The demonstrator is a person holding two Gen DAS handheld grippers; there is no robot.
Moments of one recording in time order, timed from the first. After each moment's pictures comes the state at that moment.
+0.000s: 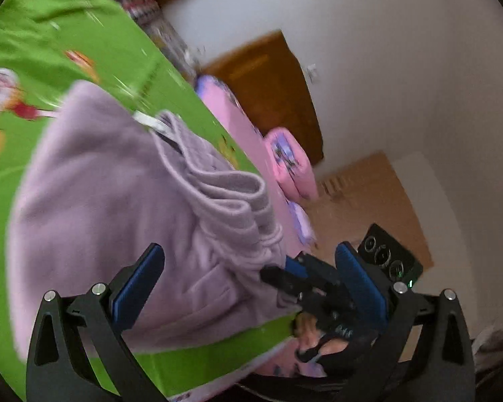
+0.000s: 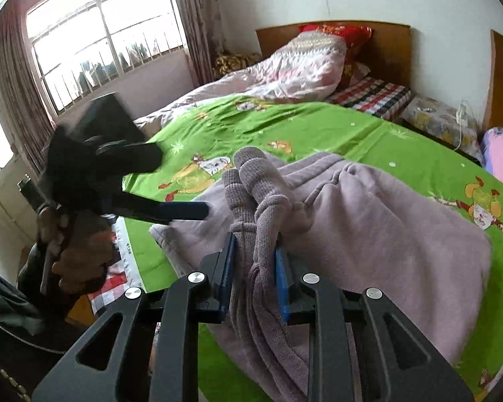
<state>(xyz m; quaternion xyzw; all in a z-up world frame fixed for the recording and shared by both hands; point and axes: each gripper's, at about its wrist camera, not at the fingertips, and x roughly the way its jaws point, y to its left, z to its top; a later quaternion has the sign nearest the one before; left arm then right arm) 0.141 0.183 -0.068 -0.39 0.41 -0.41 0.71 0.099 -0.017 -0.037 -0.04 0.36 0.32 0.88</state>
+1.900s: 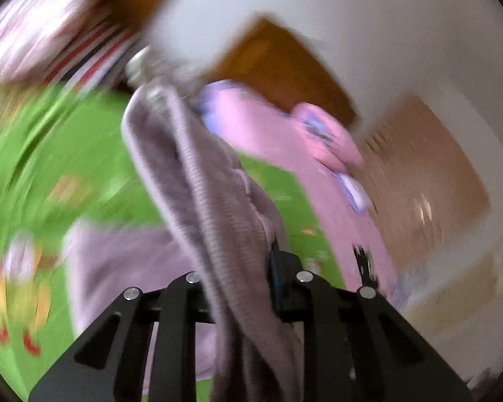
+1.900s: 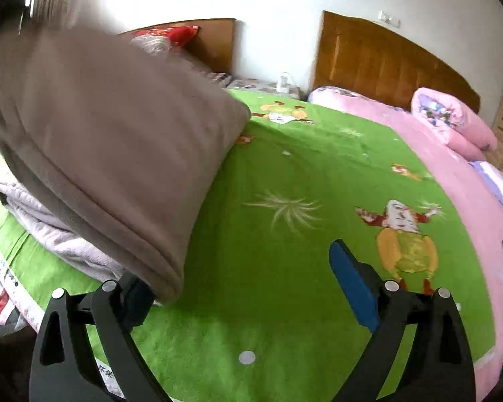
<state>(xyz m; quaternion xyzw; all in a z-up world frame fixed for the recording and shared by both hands) 0.209 0.140 0.008 -0.25 0.45 -0.35 0.78 0.001 -0.110 -0.107 -0.04 0.34 -0.06 0.94</state>
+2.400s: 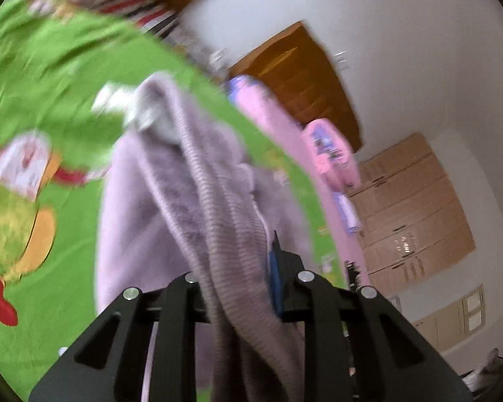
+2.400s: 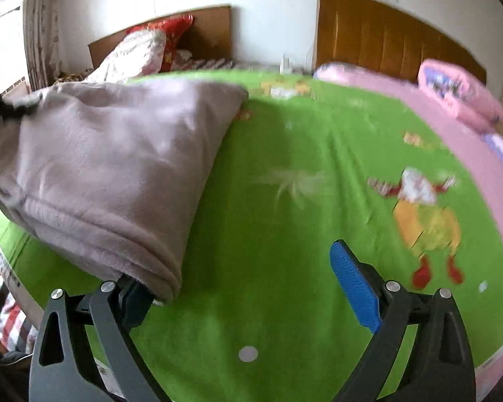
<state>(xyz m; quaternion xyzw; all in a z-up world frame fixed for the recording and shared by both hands) 0.198 0.160 -0.087 -0.31 0.45 -0.34 0.76 0.007 -0.125 -0.125 0.02 0.38 -0.05 0.92</state>
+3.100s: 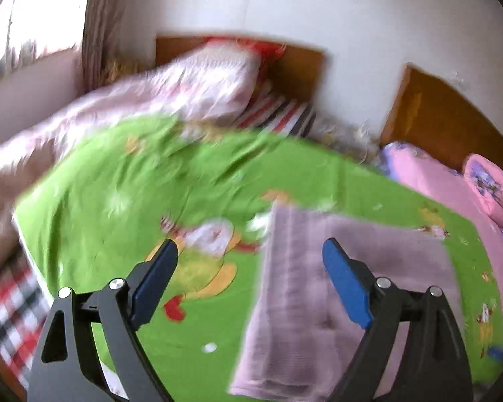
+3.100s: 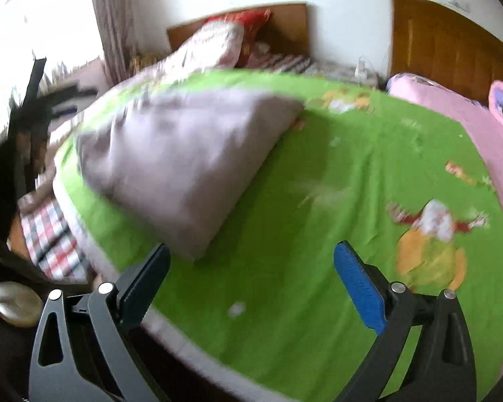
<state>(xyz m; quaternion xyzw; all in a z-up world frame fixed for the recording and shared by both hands) 0.134 0.146 -0.002 -0.09 0.31 0.00 0.95 -0.012 -0.169 -0.069 0.01 0.38 0.14 0.92</state>
